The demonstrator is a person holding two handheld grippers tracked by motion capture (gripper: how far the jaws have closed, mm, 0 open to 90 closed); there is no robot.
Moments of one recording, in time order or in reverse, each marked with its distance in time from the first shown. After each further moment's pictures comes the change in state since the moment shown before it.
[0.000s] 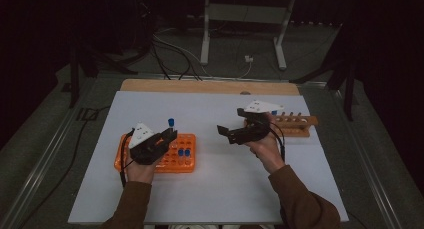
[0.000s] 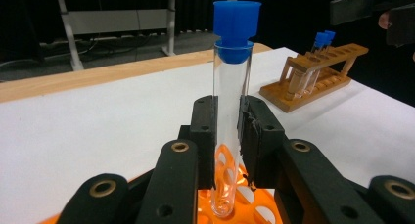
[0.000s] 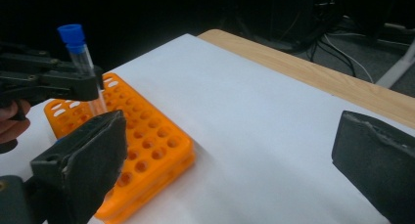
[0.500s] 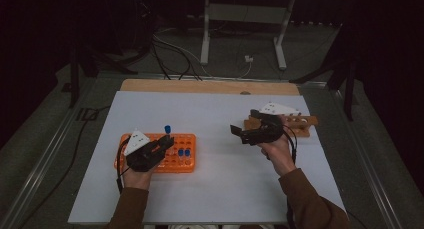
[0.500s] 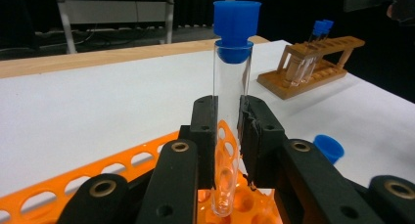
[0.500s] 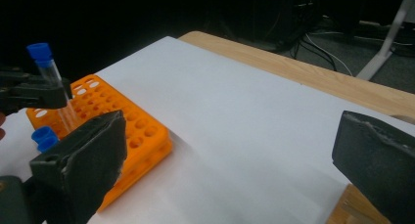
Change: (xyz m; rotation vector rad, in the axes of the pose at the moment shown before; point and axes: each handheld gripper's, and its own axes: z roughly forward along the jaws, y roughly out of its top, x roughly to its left) left arm 0.001 -0.018 -0.010 0.012 -0.013 -0.027; right arm -0.021 -0.014 -0.023 -0.022 -0.052 0.038
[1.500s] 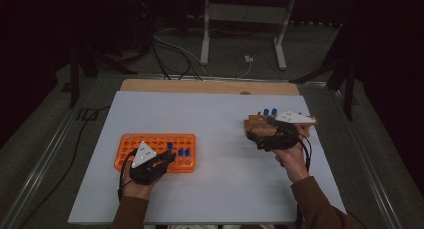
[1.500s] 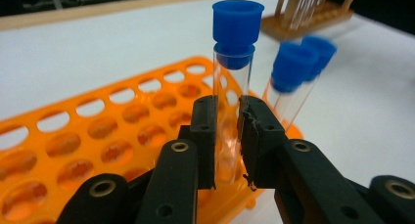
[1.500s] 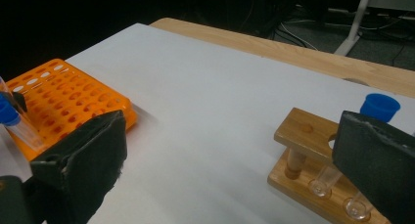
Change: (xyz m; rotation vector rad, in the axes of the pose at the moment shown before) left arm -0.014 -0.029 -0.001 0.159 0.009 0.074; right arm -0.028 -0.033 -0.026 0.017 -0.078 0.041
